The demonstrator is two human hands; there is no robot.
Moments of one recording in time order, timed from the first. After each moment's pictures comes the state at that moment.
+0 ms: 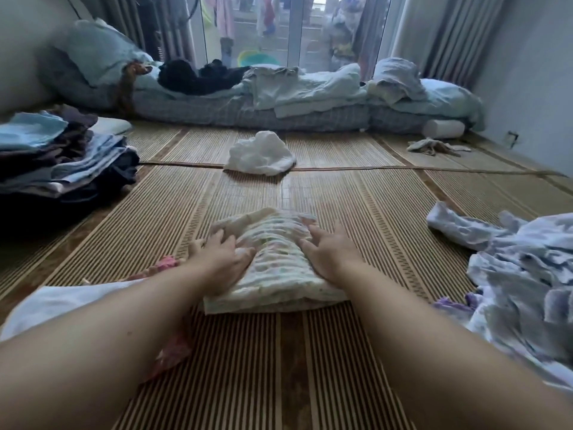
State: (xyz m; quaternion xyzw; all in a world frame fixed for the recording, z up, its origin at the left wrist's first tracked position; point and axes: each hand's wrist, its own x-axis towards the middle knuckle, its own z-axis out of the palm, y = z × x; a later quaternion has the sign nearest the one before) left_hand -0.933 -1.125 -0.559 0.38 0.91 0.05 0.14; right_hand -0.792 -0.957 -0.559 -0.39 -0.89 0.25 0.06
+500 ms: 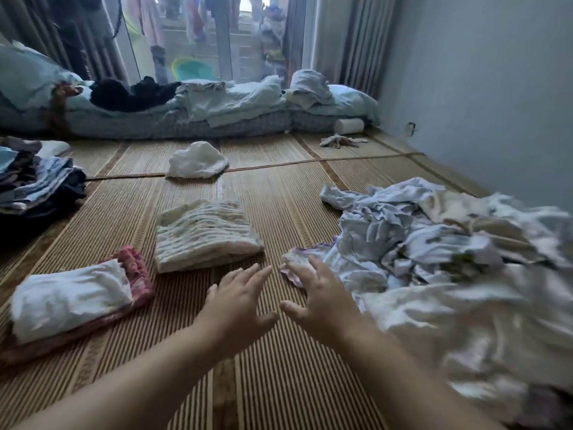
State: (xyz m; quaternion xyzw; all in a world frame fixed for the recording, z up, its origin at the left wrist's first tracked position) left_hand -0.677 -1.201 -0.509 0.57 0.81 0.13 0.11; right_hand -0.529 -1.099 -0.506 -0.37 -0.90 0.20 0.12
